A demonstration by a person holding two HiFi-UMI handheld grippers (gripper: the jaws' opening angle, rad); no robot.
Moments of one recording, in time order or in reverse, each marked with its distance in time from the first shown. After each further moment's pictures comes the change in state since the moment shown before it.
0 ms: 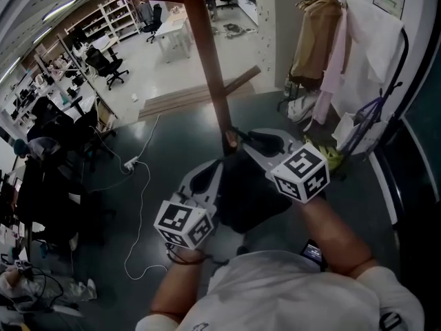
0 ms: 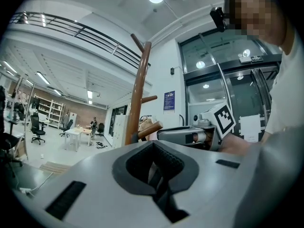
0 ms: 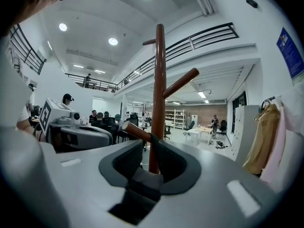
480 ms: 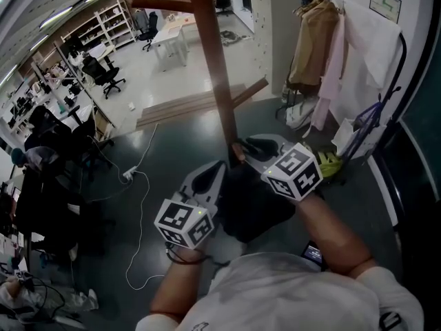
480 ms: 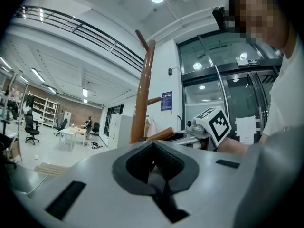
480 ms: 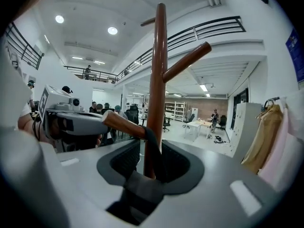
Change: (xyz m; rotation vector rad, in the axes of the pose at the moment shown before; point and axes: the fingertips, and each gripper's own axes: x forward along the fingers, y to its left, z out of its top) left arm 0.017 0.025 0.013 0.002 0.008 -0.061; right arm 0.041 -0.010 -0.014 -0.020 0.120 0.003
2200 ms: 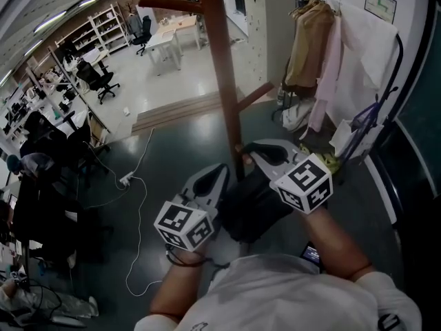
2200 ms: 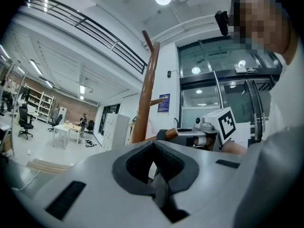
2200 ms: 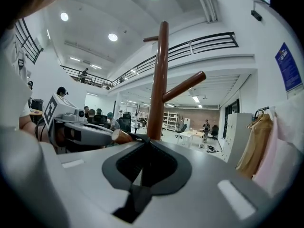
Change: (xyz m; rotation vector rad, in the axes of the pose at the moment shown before) left arm -0.002 0.013 0.001 -0.043 -0.010 -0.065; right arm -0.017 0.003 0.028 -0.029 -0.128 -0.108
